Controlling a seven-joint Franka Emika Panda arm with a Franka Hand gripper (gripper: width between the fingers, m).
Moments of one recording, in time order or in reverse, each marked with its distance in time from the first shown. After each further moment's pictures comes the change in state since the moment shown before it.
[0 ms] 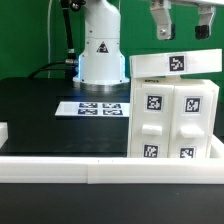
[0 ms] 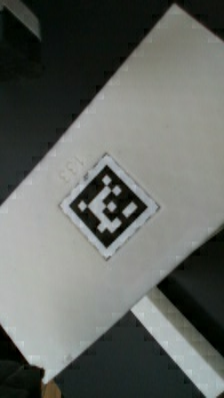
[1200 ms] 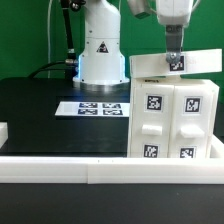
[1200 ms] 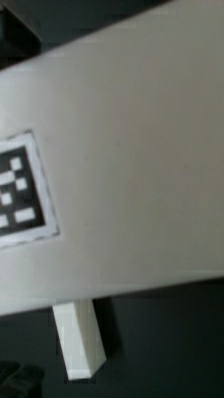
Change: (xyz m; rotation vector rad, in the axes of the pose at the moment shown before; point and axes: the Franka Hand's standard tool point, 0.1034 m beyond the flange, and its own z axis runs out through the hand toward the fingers) arm -0.022 -0.005 0.033 0.023 -0.051 -0.434
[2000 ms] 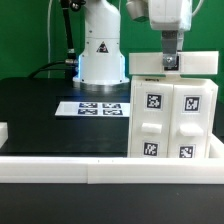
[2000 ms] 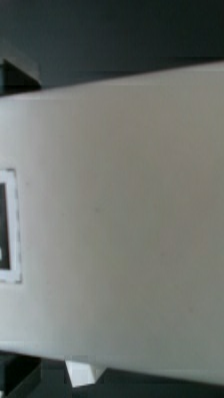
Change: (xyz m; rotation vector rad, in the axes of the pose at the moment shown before) arm -0.002 0.000 0.001 0.002 -0.002 0.116
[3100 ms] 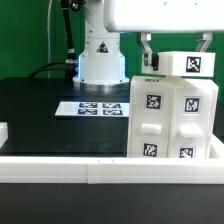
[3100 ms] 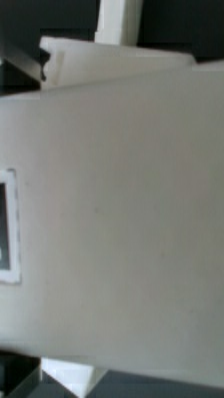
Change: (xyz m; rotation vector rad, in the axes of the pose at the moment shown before) arm 0.004 0.004 0.002 -0.036 0.071 1.031
